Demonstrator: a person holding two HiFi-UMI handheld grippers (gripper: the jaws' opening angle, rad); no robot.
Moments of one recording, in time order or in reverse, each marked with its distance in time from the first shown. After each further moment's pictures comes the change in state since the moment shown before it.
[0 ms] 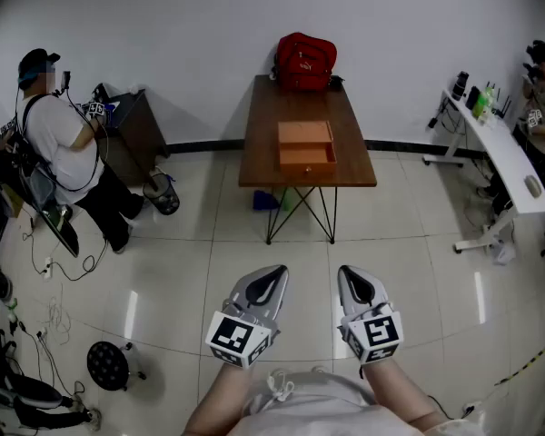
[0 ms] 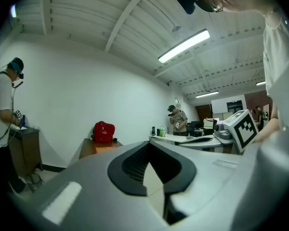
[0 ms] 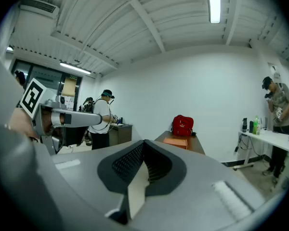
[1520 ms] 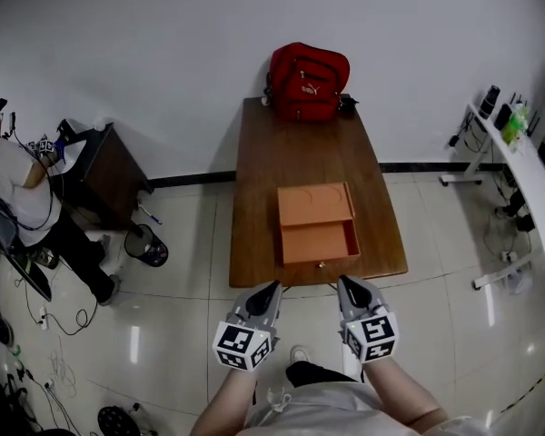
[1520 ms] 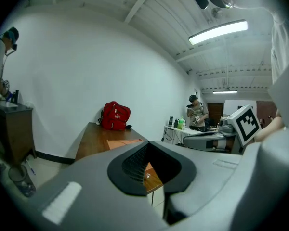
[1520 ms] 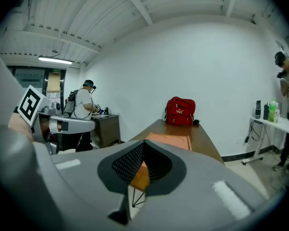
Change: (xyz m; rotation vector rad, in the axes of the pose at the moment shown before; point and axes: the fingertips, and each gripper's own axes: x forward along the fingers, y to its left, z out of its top) left arm 0.301 0.305 -0.083 -0.146 0.133 0.058; right arm 0.379 -0.192 -0.048 0.087 0.159 -0.019
